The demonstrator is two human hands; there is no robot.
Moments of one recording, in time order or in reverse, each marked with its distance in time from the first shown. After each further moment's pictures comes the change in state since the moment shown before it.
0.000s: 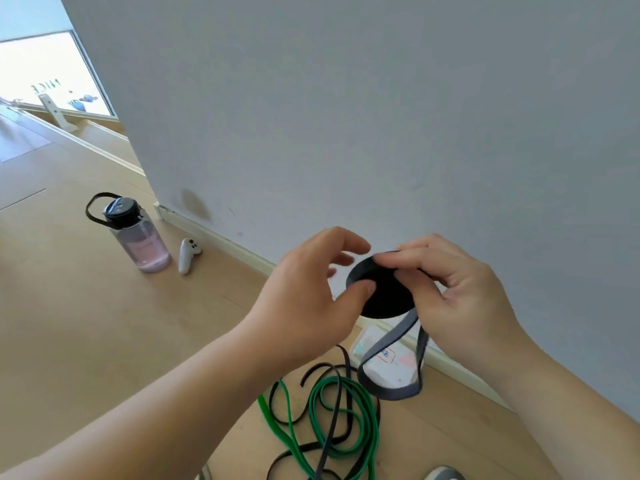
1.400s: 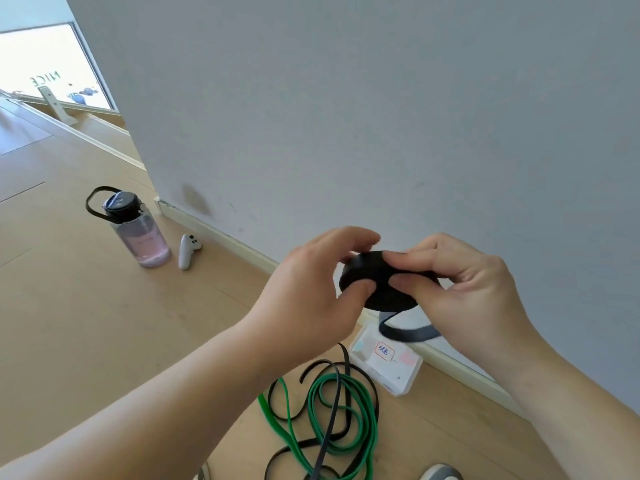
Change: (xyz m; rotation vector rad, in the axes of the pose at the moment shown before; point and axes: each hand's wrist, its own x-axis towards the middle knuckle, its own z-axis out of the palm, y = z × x) left_hand 0.002 -0.005 0.001 0.067 -0.001 0.055; right_hand 0.001 -0.004 -0.004 0.155 0.031 0.172
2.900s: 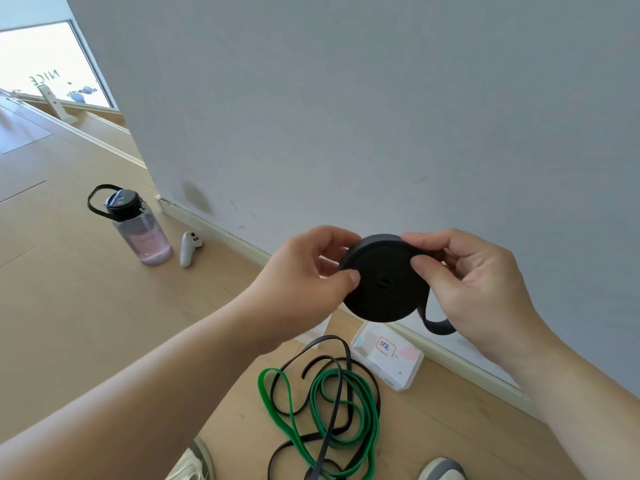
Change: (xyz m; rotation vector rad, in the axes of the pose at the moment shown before) left_hand 0.005 -0.006 -0.010 -0.320 -0.140 -0.262; right_hand 0.002 0.010 -0.007 -0.021 0.033 0.029
